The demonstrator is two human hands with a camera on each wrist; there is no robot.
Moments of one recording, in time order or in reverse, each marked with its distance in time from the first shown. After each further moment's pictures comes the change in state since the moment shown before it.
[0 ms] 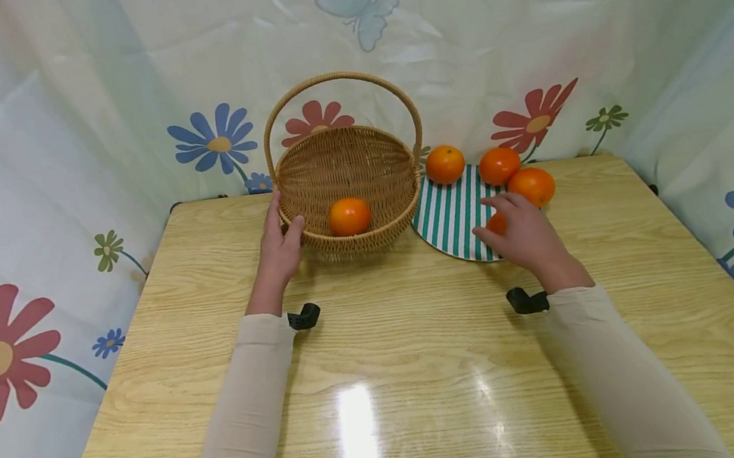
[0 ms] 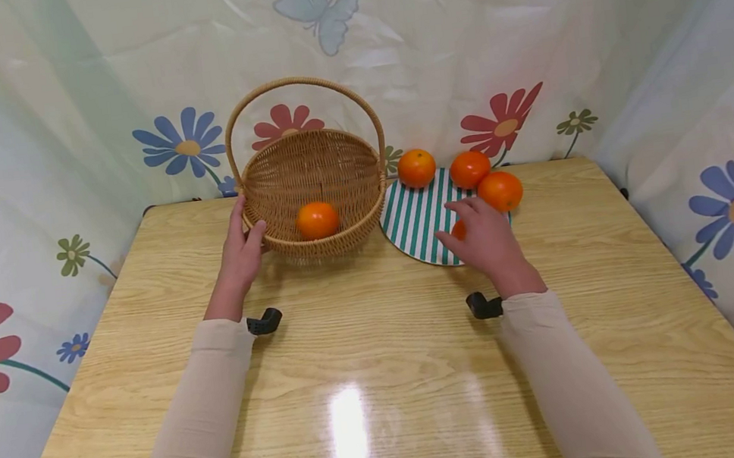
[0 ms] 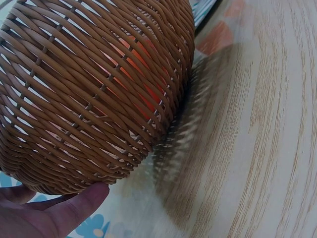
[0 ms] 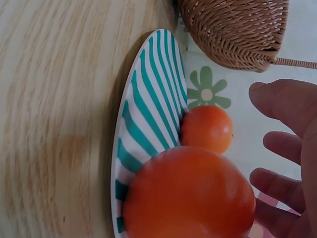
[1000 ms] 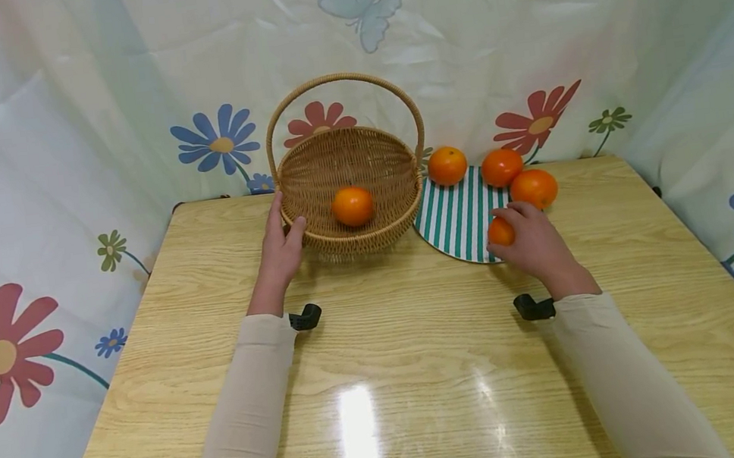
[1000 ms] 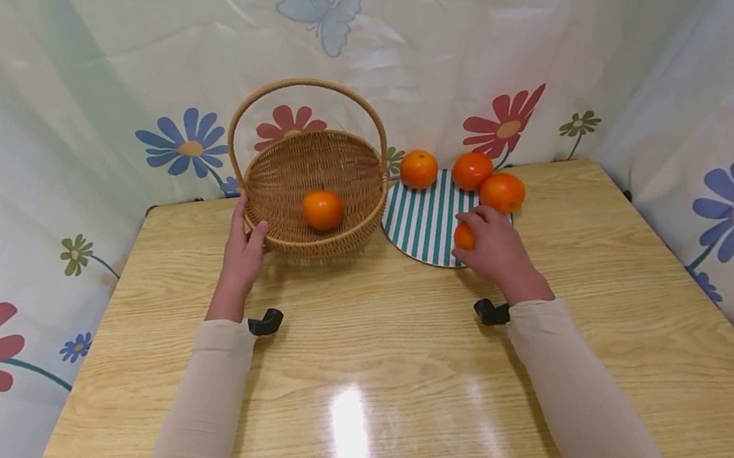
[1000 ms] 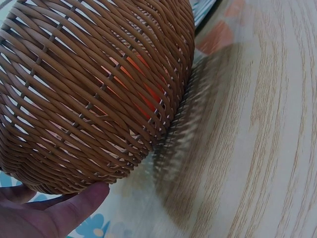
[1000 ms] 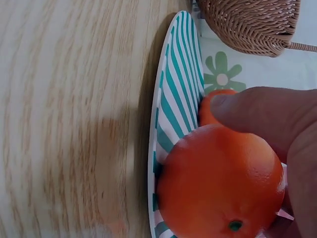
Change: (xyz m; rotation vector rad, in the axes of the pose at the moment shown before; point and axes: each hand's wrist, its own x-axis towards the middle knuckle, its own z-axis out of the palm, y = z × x) left_hand -0.001 0.000 0.000 0.000 0.001 -0.001; right_hand -0.007 0.018 0.009 -0.021 -0.030 0.028
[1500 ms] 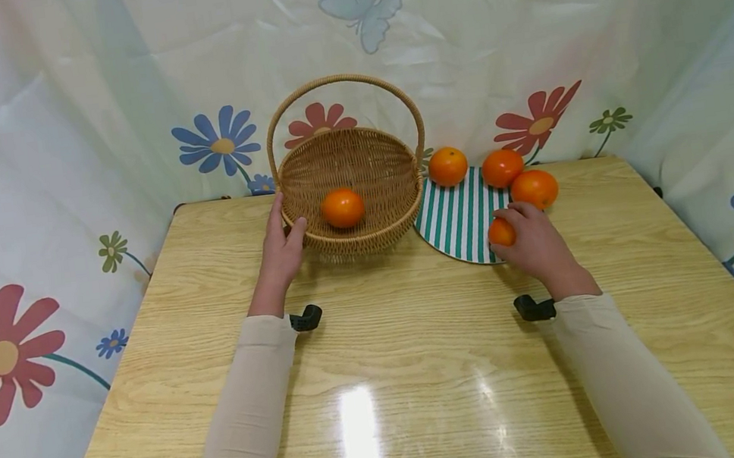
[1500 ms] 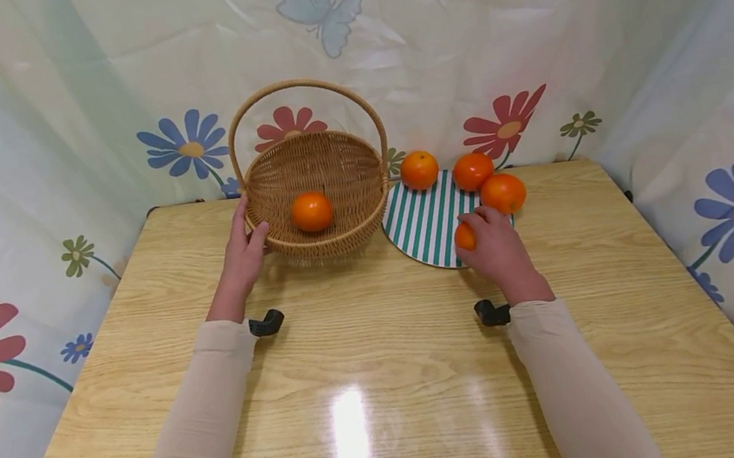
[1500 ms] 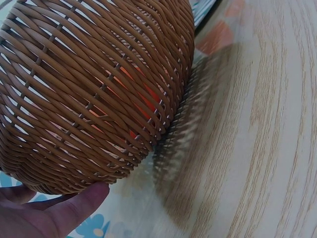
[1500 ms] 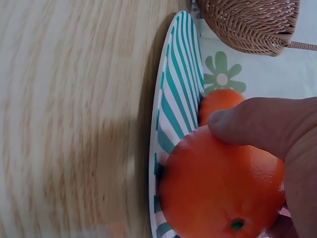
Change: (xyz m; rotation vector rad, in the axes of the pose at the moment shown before) left_hand 0.000 0.000 0.001 0.016 0.007 -0.004; right_hand -0.001 0.001 0.001 -0.005 0.034 -0.027
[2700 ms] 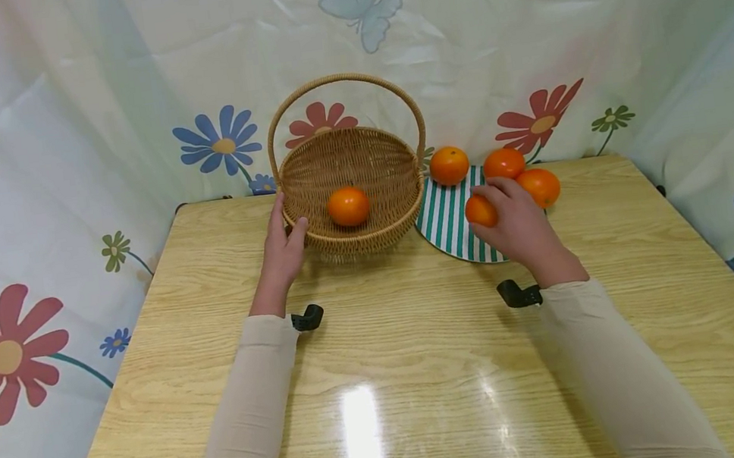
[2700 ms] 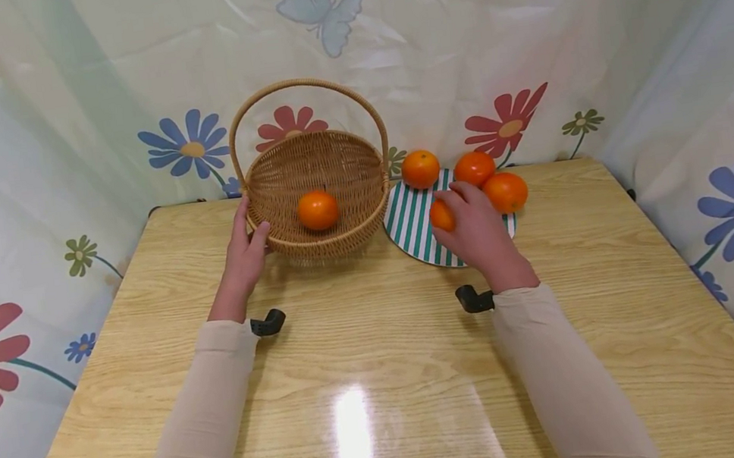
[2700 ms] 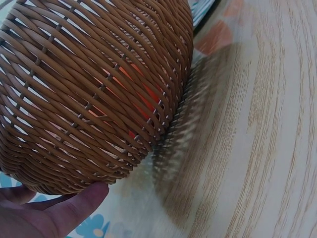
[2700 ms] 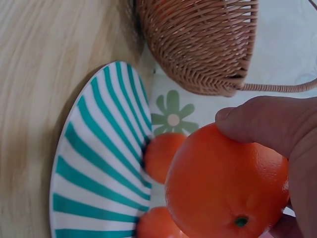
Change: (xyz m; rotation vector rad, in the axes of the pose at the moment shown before) left_hand -0.001 0.002 -0.001 -0.017 -0.014 -0.003; right_hand 0.015 -0.041 -0.021 0.054 0.111 -0.119
